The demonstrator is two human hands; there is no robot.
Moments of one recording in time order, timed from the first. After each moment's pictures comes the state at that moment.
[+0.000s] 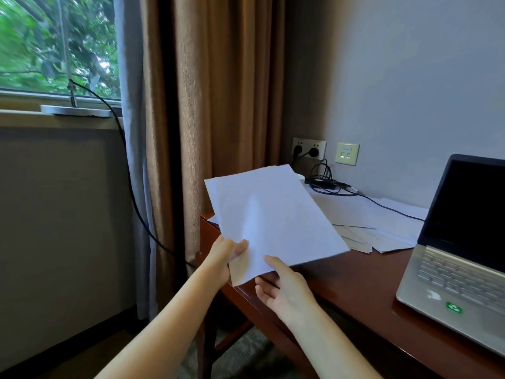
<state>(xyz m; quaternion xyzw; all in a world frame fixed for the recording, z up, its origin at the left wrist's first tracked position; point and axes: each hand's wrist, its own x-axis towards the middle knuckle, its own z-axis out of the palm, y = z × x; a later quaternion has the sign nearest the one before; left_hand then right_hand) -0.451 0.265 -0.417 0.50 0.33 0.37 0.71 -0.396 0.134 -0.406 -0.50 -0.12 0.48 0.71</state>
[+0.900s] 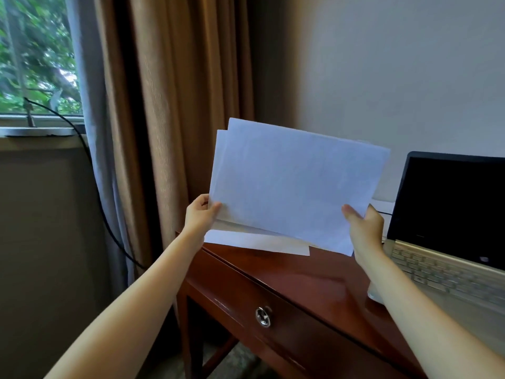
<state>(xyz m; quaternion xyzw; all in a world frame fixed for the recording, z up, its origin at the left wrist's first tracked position) -0.423 0.295 -0.347 0.65 0.31 0.47 0.51 -0.243 0.094 -0.344 -0.60 -0.22 -0.01 0.77</state>
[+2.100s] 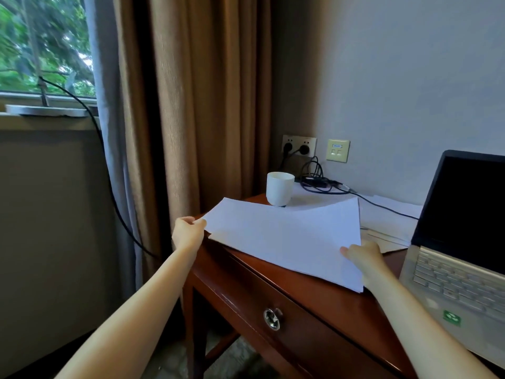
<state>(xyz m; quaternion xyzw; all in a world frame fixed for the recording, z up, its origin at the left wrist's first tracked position) -0.436 0.341 -0.408 0.54 0.53 0.45 0.47 -0.223 0.118 -0.395 -0.76 -0.15 0.13 0.61</state>
